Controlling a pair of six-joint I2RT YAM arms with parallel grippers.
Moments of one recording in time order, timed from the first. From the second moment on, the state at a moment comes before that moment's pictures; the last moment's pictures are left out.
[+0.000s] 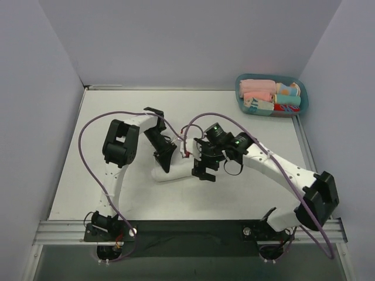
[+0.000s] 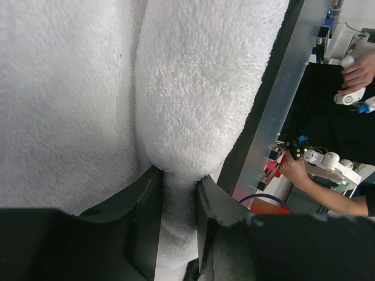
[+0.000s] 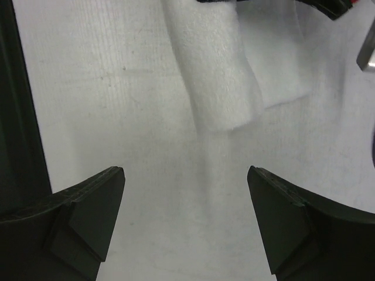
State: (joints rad) left arm -0.39 2.40 1.79 -1.53 0.81 0.83; right arm 0.74 1.38 1.14 -0.77 -0.37 -0.68
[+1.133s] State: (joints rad) left arm -0.10 2.16 1.51 -1.31 0.94 0.78; right arm 0.70 2.09 1.54 -0.77 -0.73 -0.75
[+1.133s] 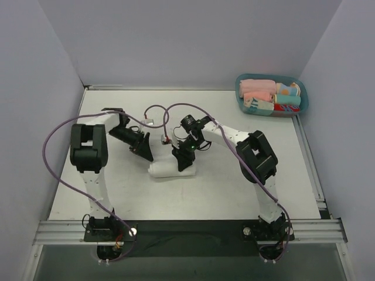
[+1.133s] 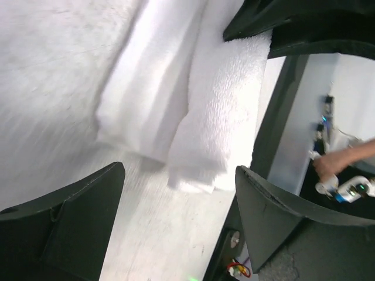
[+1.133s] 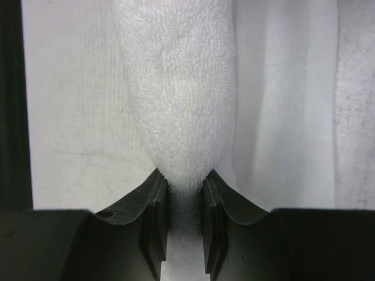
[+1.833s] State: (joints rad) left arm -0.29 1.22 0.85 -0.67 0.63 0.76; right arm 0.65 2.47 1.91 -1.27 -1.08 -0.69
